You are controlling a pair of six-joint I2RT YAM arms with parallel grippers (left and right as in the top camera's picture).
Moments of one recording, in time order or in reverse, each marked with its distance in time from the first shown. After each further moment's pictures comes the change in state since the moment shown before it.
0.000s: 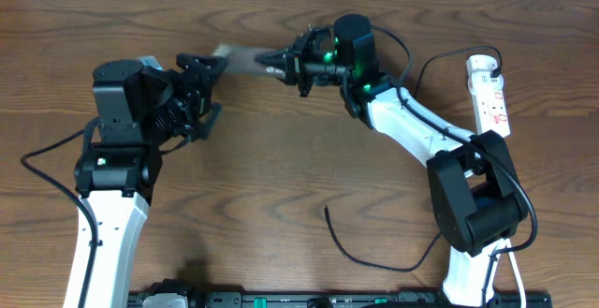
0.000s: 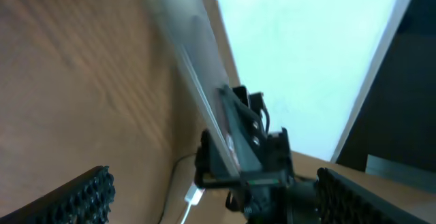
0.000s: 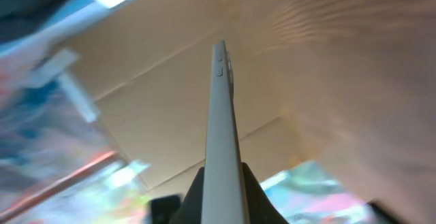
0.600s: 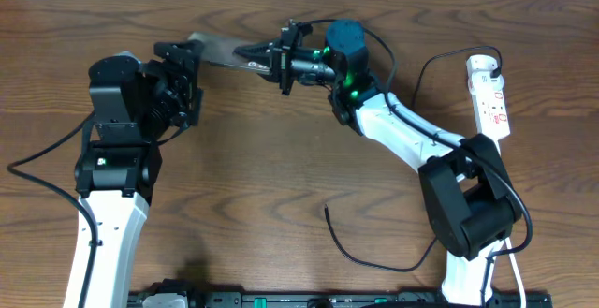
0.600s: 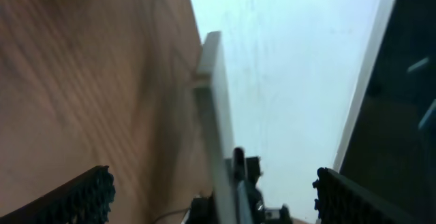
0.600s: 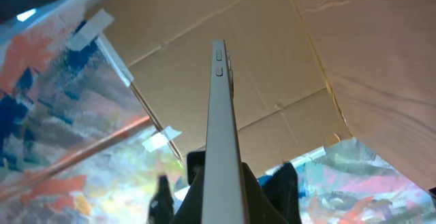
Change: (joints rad) left arm 0.000 0.000 0.000 0.095 -0.224 -0.108; right arm 0.067 0.000 0.000 0.249 -0.002 0.210
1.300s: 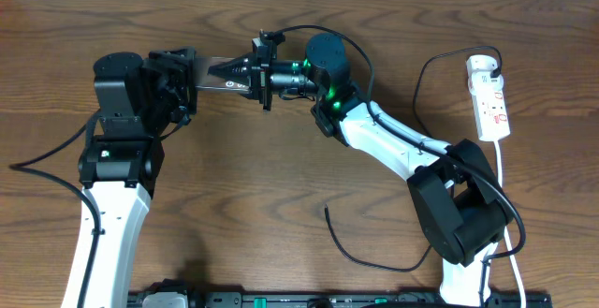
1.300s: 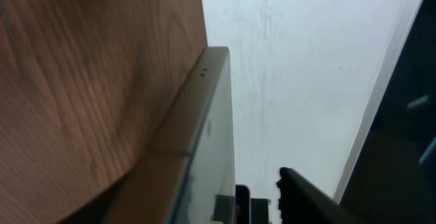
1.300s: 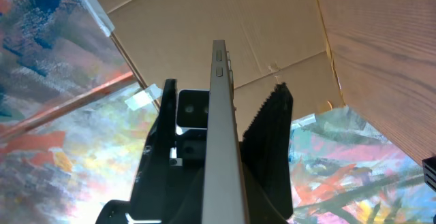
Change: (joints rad) left arm 0.000 0.039 0.000 0.009 -0.082 -0.078; right arm 0.084 0.000 0.000 0.082 -0.051 0.003
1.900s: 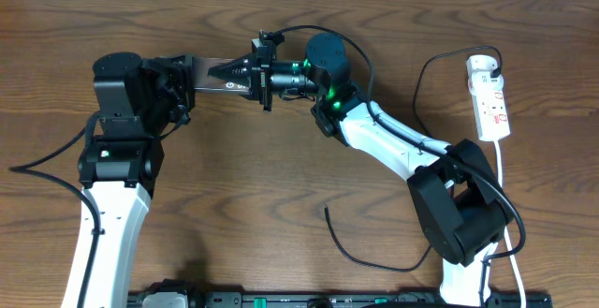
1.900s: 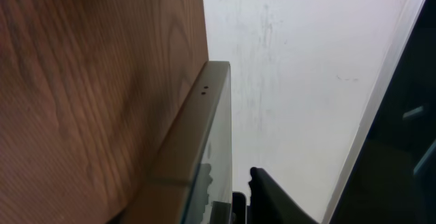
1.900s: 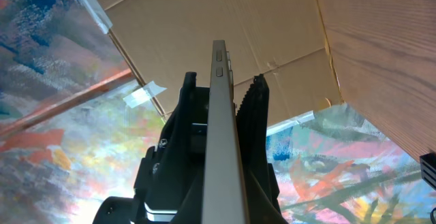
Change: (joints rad) left arm 0.002 0.000 0.000 0.000 -0.018 -0.032; right arm 0.000 0.000 0.000 0.000 -0.013 0.000
